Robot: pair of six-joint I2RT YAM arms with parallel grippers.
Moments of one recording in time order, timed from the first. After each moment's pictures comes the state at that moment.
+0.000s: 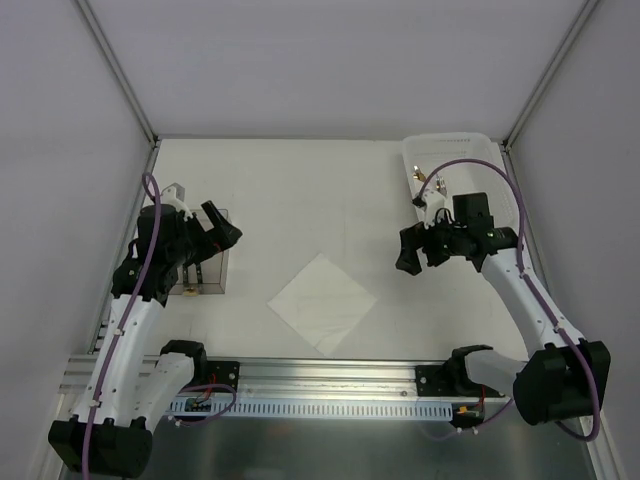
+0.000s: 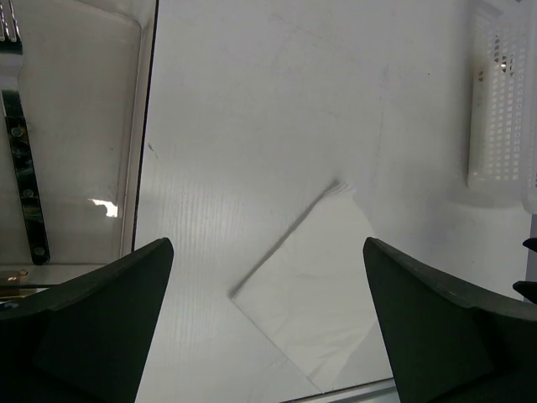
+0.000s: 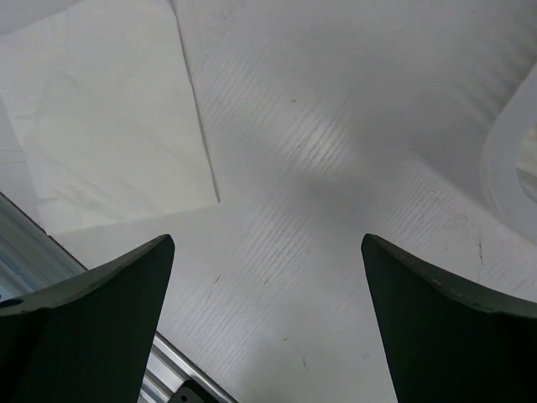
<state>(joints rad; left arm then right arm) -0.08 0.79 0.84 -0.64 0.18 -0.56 0.18 1.15 0.92 -0.72 -0.46 -0.24</state>
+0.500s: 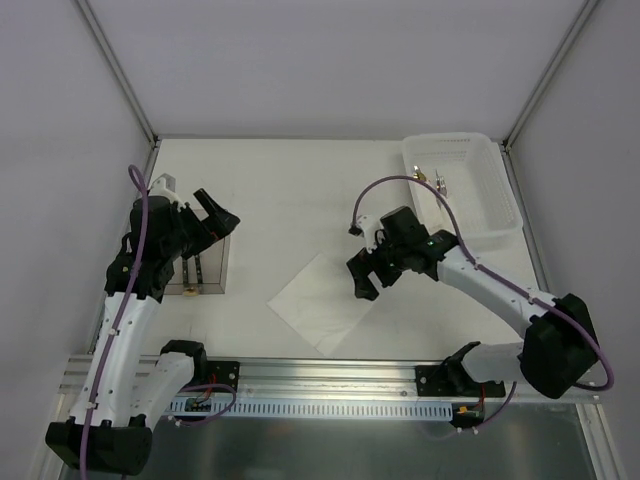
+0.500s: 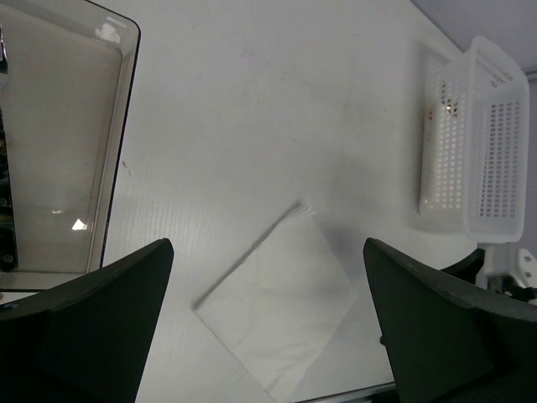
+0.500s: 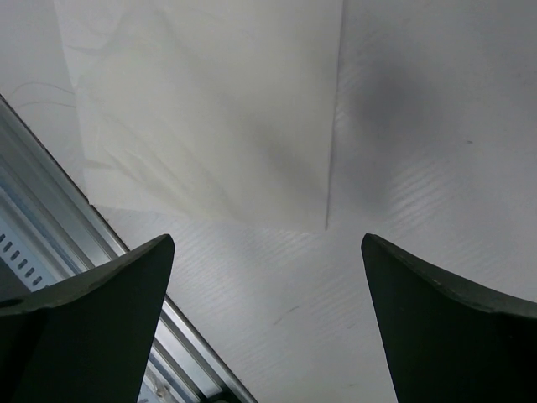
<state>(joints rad) -0.08 0.82 0.93 -0.65 0.19 -0.65 0.62 1.29 0.92 -0.65 -0.35 -0.13</state>
